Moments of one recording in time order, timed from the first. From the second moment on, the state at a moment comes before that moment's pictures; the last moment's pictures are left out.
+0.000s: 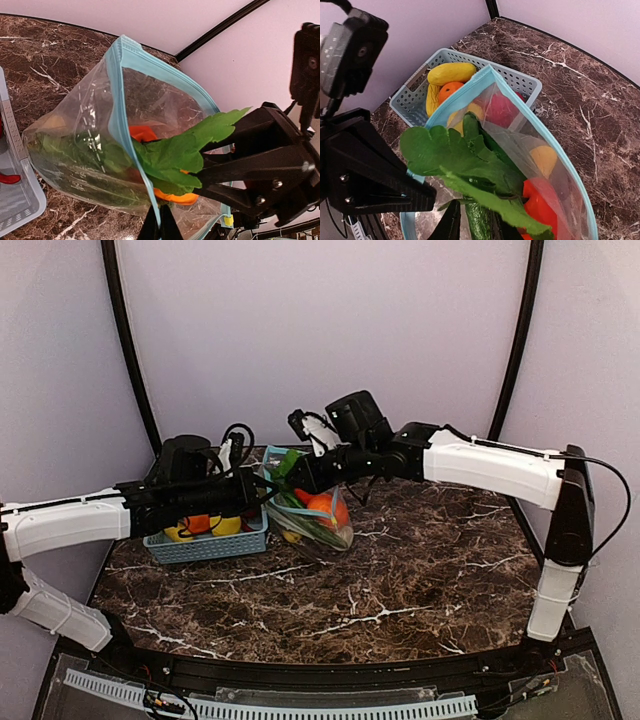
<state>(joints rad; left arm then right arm) -0.73 1.29 0.89 0.01 0.16 -0.78 0.94 1.85 1.68 -0.39 -0.15 0.24</state>
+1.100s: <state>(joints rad) -0.72 1.29 0.90 0.01 0.13 -0.74 0.95 2.13 1.87 -0.41 0.06 0.16</state>
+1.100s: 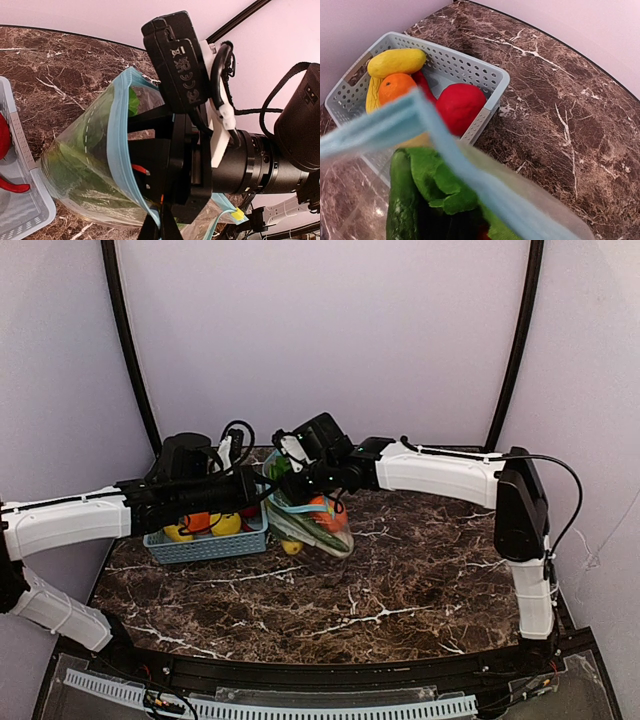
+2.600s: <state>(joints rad) -0.72 1.30 0.90 0.02 0.06 -0.79 1.07 1.41 1.15 -0.33 -0.04 0.37</state>
